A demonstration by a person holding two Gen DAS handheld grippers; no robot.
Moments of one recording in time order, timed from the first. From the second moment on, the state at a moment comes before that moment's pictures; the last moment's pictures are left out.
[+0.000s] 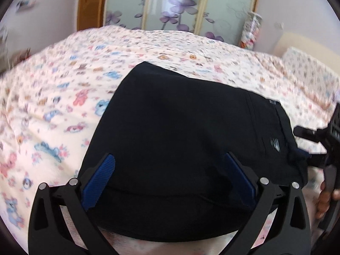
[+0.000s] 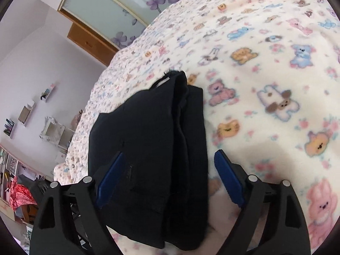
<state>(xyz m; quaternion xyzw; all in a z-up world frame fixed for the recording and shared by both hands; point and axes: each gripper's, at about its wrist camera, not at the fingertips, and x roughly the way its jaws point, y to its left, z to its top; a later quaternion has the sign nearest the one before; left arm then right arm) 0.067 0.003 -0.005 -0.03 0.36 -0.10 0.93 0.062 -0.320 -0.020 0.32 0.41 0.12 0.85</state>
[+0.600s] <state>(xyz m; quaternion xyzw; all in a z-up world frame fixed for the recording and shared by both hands) 0.062 -0.007 -0.009 0.01 0.36 -0.09 0.93 0.072 -0.313 -0.034 0.36 0.40 0.21 0.82</state>
